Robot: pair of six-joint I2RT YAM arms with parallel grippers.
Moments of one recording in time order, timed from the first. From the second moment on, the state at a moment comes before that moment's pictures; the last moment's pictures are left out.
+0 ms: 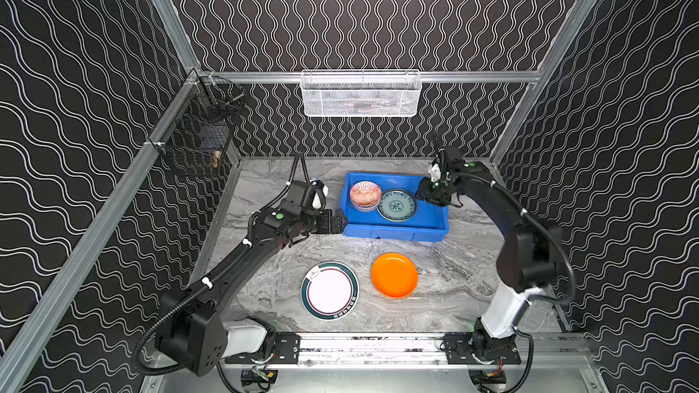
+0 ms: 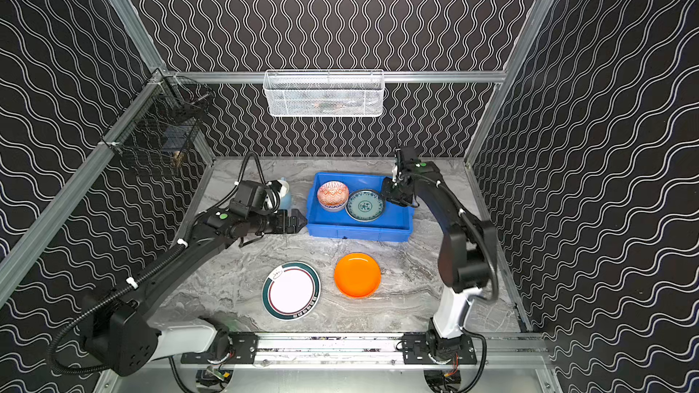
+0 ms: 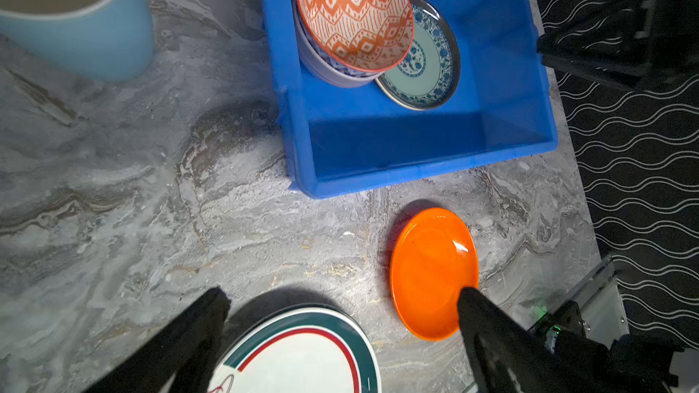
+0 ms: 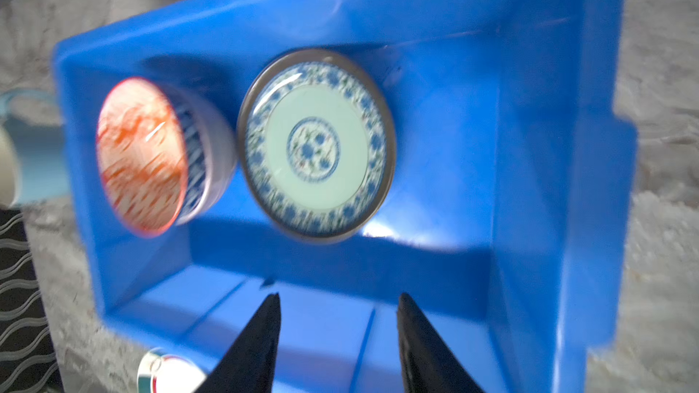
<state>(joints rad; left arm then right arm) -0.35 1.29 1.05 -0.62 0.27 -0.39 0.25 1.75 1.54 -0.90 -0.23 0.41</state>
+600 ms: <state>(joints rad) -0.35 0.95 0.89 -0.76 0.25 -0.48 0.59 1.23 0.72 -0.75 -0.22 0.69</state>
